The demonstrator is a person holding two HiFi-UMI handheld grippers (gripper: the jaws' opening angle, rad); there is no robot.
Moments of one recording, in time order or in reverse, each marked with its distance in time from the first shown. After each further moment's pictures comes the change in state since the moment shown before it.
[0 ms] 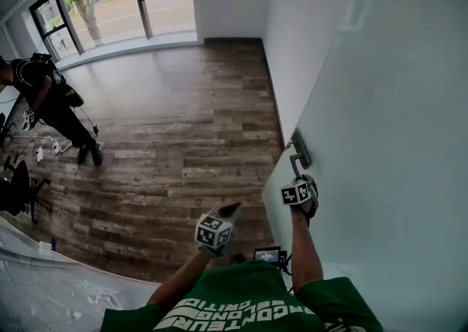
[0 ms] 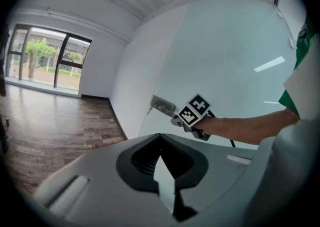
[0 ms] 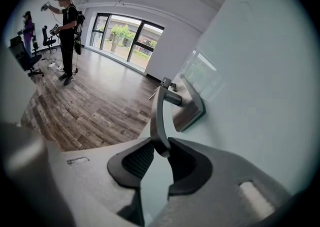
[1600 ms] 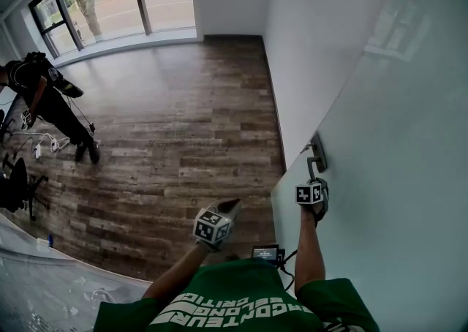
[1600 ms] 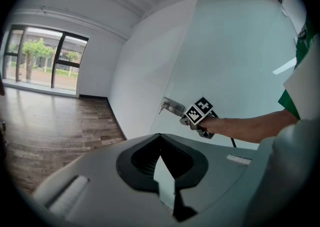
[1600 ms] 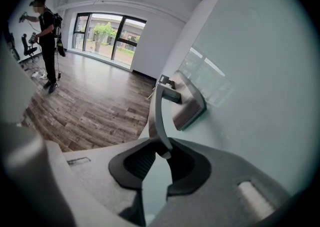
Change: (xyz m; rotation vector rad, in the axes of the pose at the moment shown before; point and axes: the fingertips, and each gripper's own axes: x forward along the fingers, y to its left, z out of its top) left arm 0.041 0.004 0.019 0.015 0.025 -0.009; right arm 0.031 -0.084 -0.035 0.139 0.058 -0.078
